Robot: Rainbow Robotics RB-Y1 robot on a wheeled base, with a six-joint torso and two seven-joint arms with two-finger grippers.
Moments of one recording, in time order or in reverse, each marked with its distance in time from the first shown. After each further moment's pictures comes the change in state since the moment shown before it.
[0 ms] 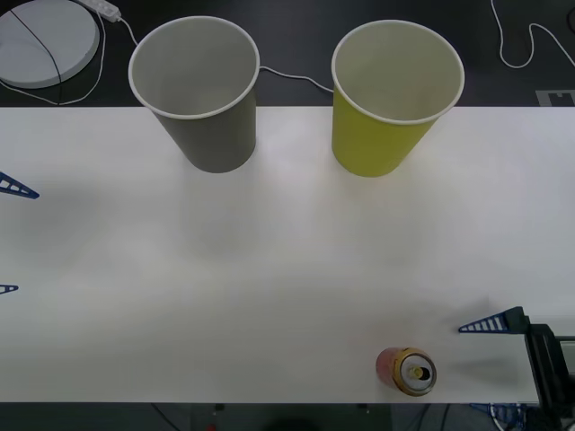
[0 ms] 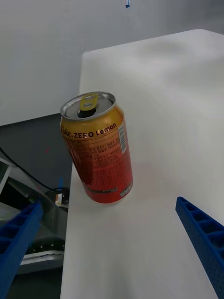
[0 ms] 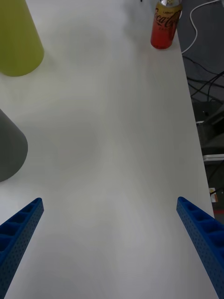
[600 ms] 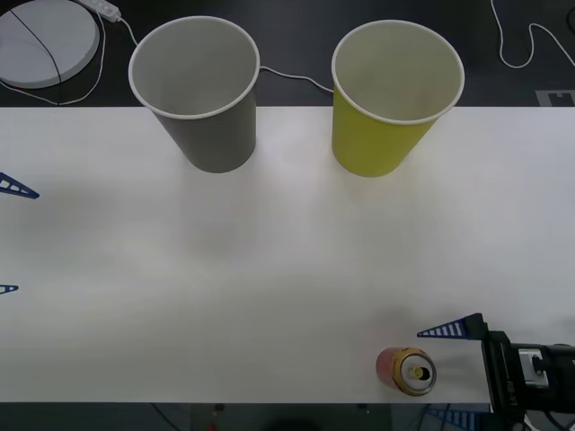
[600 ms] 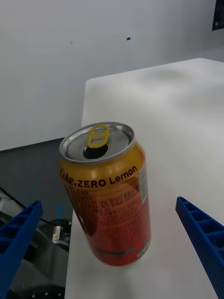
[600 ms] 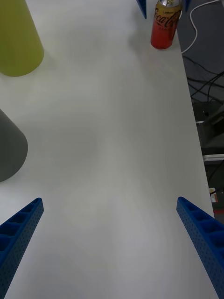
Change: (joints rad) right arm 0.000 0.132 0.007 0.000 0.001 0.000 0.024; left arm 0.000 0.000 0.000 0.000 0.000 0.000 0.000
